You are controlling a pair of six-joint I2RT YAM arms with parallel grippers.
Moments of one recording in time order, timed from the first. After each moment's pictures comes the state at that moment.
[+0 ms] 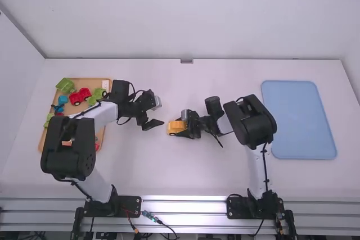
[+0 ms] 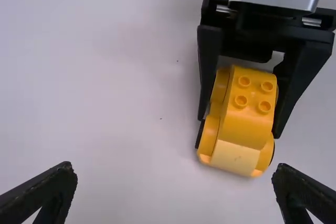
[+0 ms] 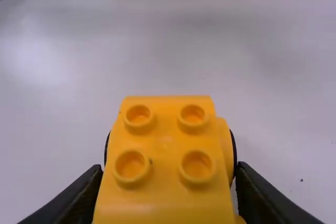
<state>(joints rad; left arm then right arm) -0.02 1.73 0.92 -0.28 0.82 1.04 0.39 2.25 0.88 0.57 -1.11 -0.74</state>
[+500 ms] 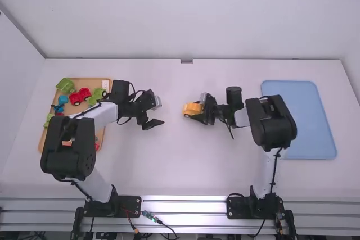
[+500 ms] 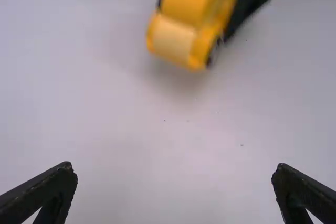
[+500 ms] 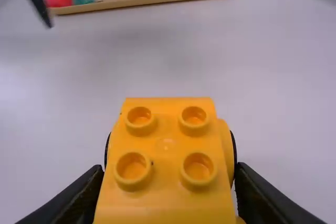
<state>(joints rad) -0.02 1.73 0.90 -0.23 0.82 1.04 0.15 2.10 0.86 0.54 -1.08 -0.65</state>
